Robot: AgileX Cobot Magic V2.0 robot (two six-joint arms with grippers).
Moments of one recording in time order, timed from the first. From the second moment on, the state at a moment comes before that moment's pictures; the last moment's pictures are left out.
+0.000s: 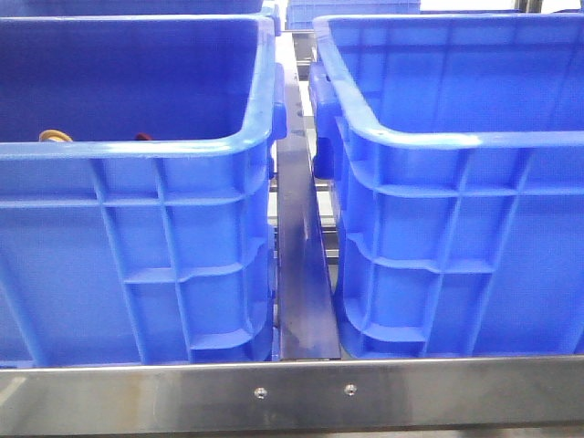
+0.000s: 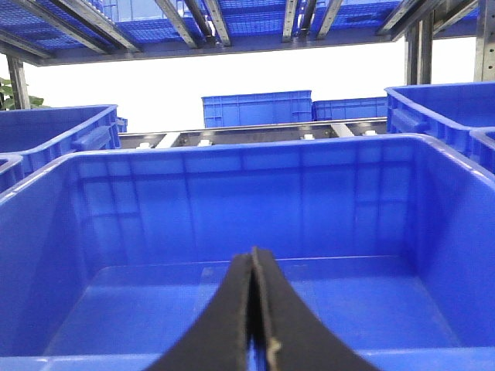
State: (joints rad) left arm -0.08 -0.01 0.00 0.10 0.00 -0.12; right arm 0.04 -0.01 0.03 -0.02 -0.15 0.10
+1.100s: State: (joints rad) left arm -0.08 0.63 -0.83 0.07 0.79 -0.10; right arm 0.04 -0.01 0.03 -0.02 -0.15 0.10
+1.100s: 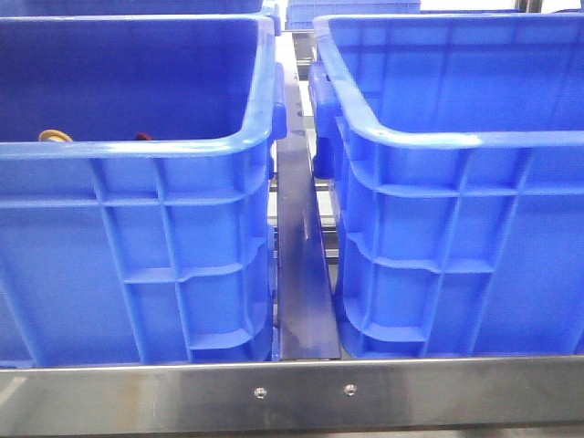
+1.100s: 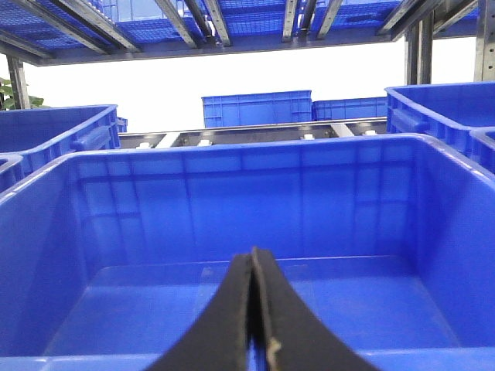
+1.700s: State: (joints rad) left arm -0.08 0.85 -0.95 0.06 0.86 -0.06; right arm 0.04 -0.01 0.03 -0.02 -0.15 0.10
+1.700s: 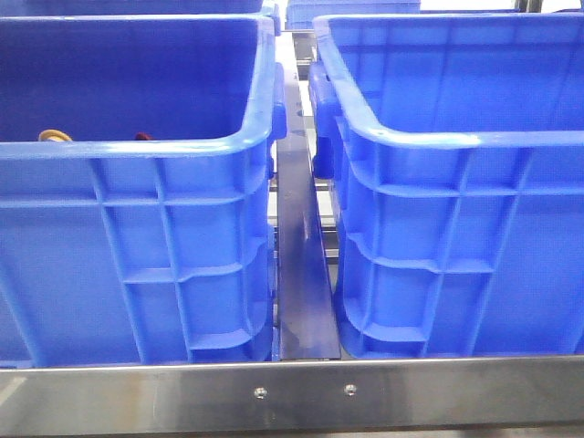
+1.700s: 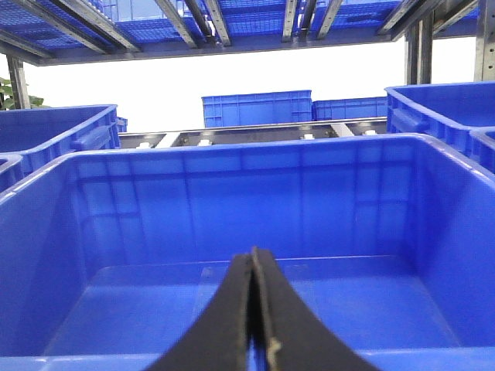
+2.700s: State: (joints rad) left arm -0.34 1.47 -1.34 -0.06 0.87 0.26; right arm 0.04 -0.01 0.03 -0.02 -0.15 0.10
